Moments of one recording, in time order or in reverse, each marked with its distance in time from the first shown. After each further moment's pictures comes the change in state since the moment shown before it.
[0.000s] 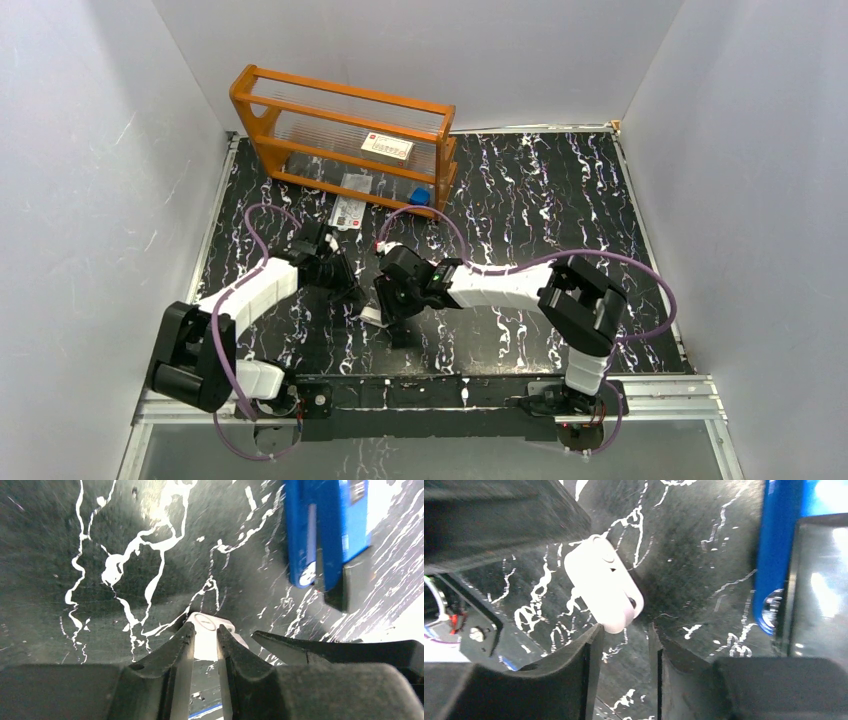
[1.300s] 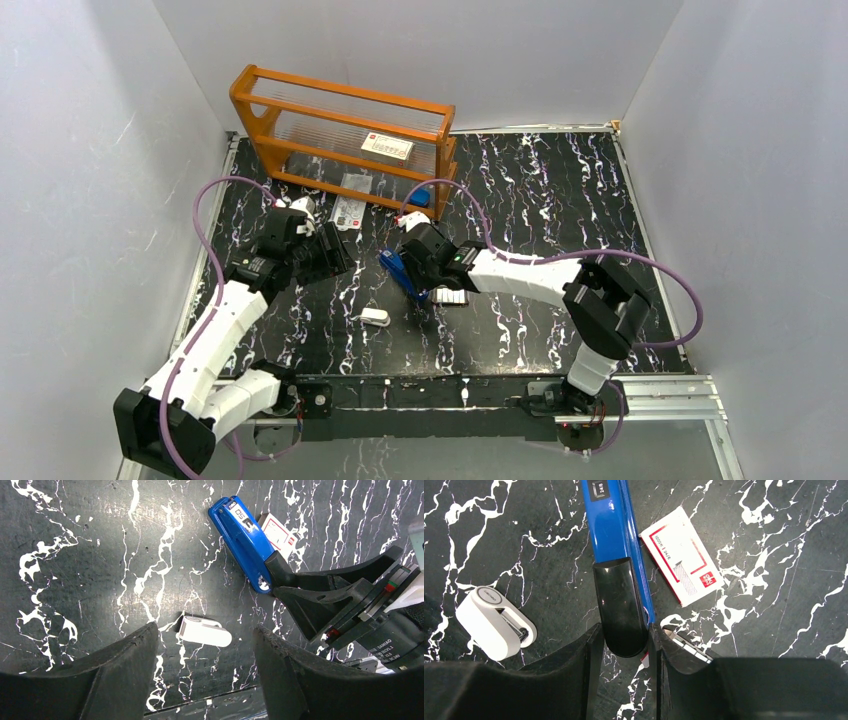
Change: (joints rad) left arm -0.003 -0.343 0.195 -0.211 -0.223 0.146; right arm -0.114 -0.105 -0.013 -0.071 0.268 -0.252
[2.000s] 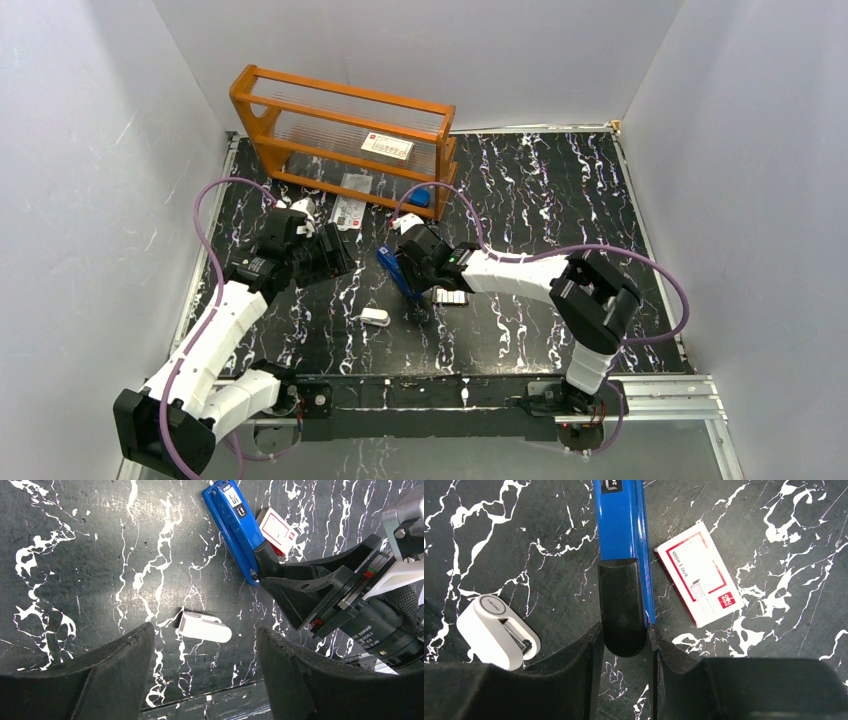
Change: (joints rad) left arm 0.000 -0.006 -0.001 -0.014 0.017 0.000; right arm -0.002 0.059 -0.002 0.070 -0.045 -0.026
